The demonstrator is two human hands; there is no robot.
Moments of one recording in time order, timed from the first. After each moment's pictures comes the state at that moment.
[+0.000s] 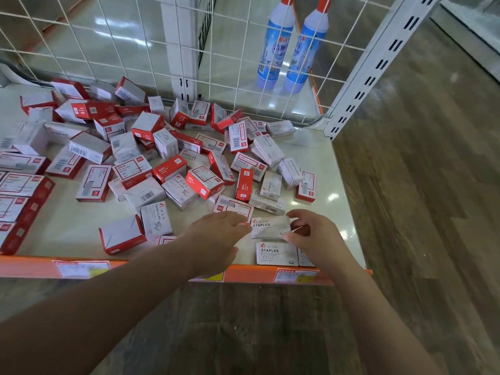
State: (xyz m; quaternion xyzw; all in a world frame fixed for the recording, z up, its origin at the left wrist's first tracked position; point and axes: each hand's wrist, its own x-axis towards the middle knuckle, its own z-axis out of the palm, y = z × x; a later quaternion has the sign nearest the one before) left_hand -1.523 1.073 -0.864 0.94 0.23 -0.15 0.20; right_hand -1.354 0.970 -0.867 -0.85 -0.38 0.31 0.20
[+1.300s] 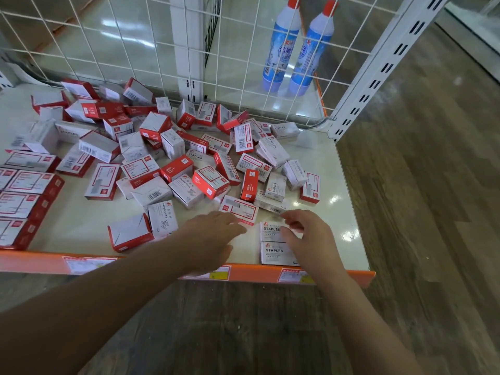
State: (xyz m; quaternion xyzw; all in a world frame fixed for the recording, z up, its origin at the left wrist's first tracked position) left_hand -1.537 1.081 -0.859 0.93 0.25 -0.16 0.21; right_hand -1.384 0.977 -0.865 -0.86 -0.40 0.23 0.21
